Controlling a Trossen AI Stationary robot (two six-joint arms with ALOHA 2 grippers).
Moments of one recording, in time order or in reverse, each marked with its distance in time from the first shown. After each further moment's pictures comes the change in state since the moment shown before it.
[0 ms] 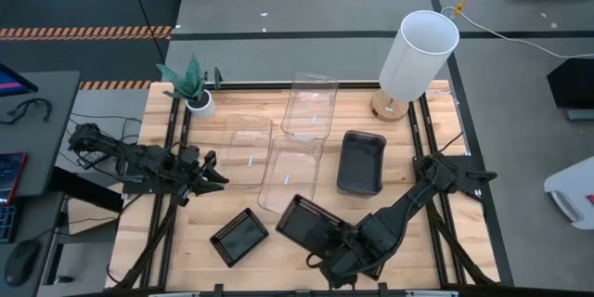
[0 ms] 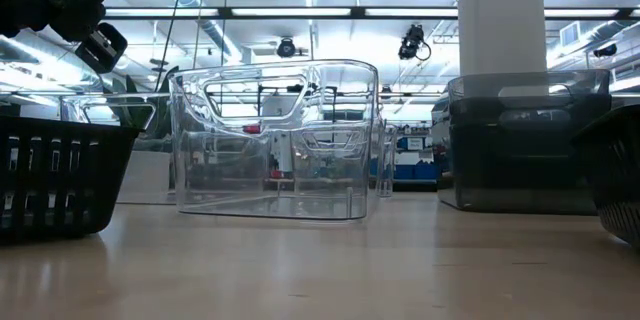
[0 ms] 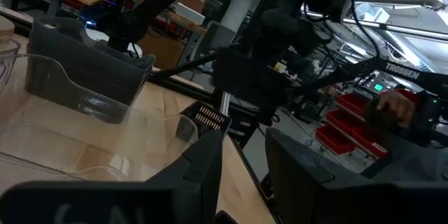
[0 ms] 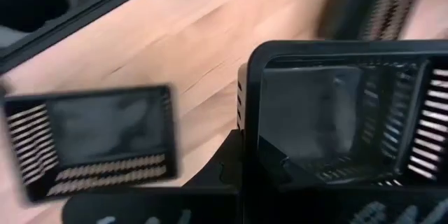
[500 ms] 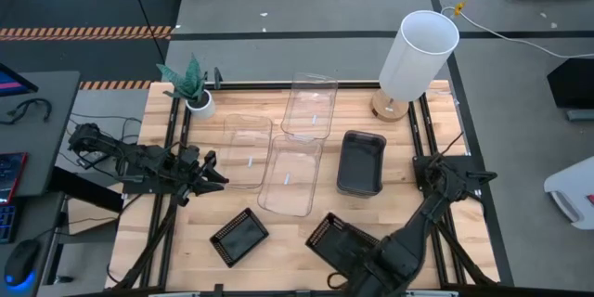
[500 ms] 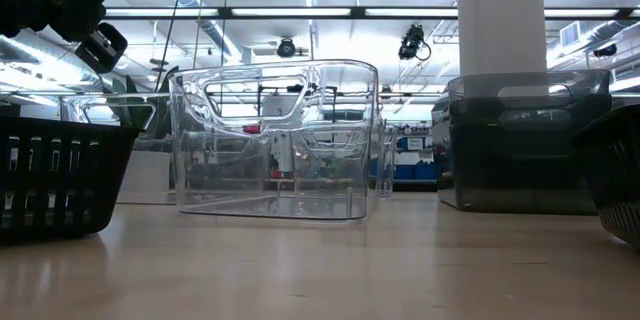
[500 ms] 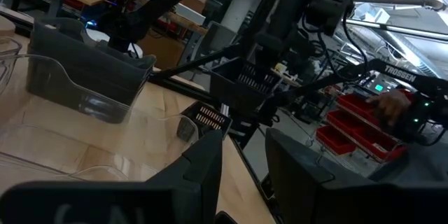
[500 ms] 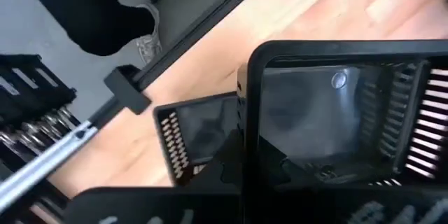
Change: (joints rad) left arm 0.000 0.000 0.000 0.000 0.000 0.000; right arm 0.125 0.000 -0.028 -0.065 -0.202 0.321
